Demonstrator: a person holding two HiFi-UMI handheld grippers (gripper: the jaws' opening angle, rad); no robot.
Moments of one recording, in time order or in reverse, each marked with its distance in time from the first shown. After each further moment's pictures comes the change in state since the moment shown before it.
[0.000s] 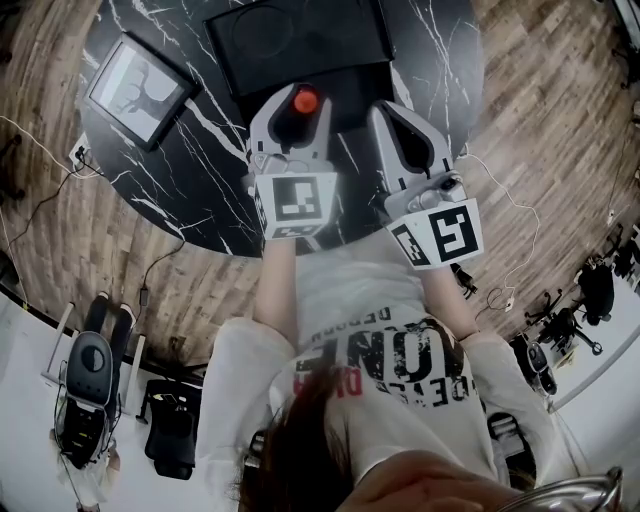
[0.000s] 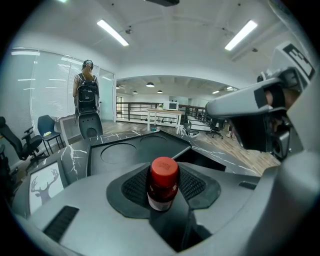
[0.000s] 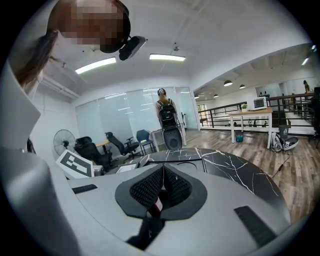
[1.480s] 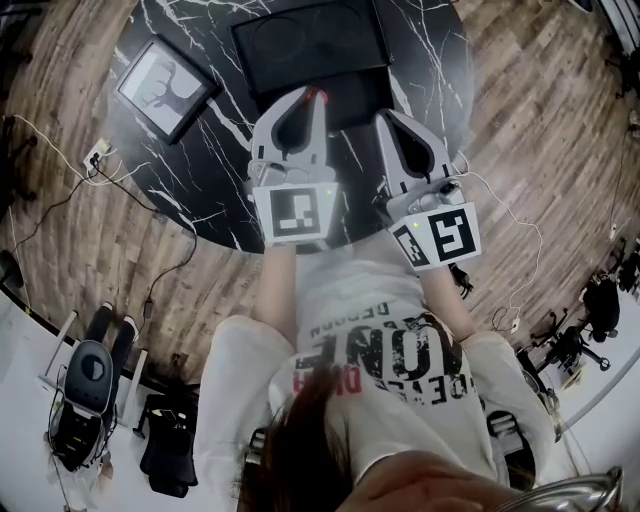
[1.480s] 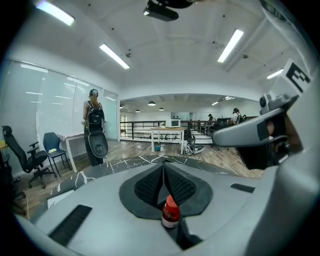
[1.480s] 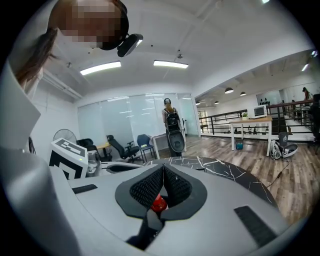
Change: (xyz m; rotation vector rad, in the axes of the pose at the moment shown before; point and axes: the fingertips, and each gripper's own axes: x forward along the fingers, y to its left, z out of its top) left arm -0.053 0.012 0.073 0.052 -0.232 0.062; right arm -0.025 0.024 0.028 -0.040 -0.069 -0.007
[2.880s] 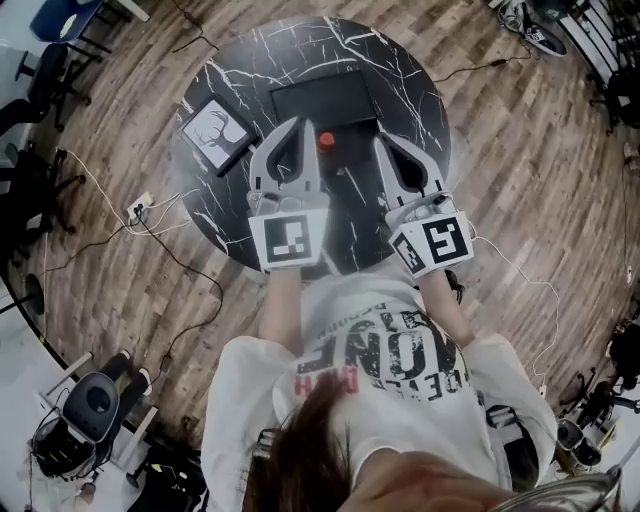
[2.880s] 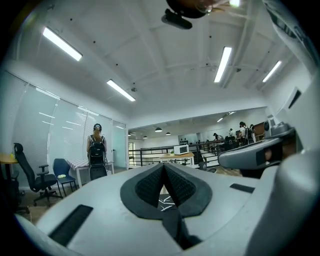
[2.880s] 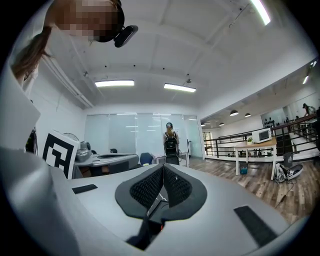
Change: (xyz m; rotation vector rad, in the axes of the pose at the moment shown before) left arm -0.096 0.014 0.143 0.049 -0.291 0.114; right arm -0.055 0.044 0.105 -0.104 -0.242 0.029
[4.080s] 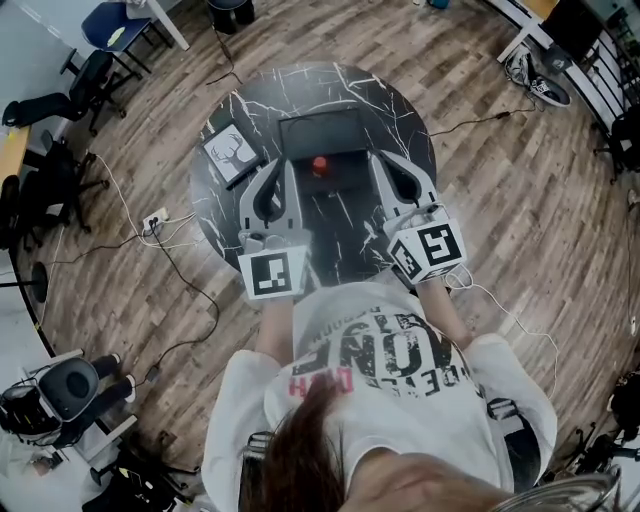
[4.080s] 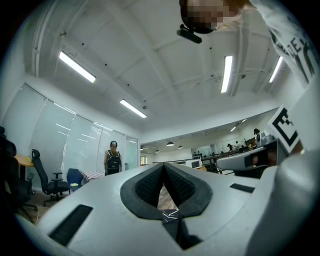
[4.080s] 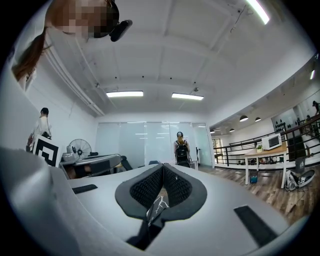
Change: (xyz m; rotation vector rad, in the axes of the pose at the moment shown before) left arm -0.077 -0.027 0.057 -0.002 -0.164 0.161; right arm -0.050 -0.009 0.049 -0.021 -0.081 0.113
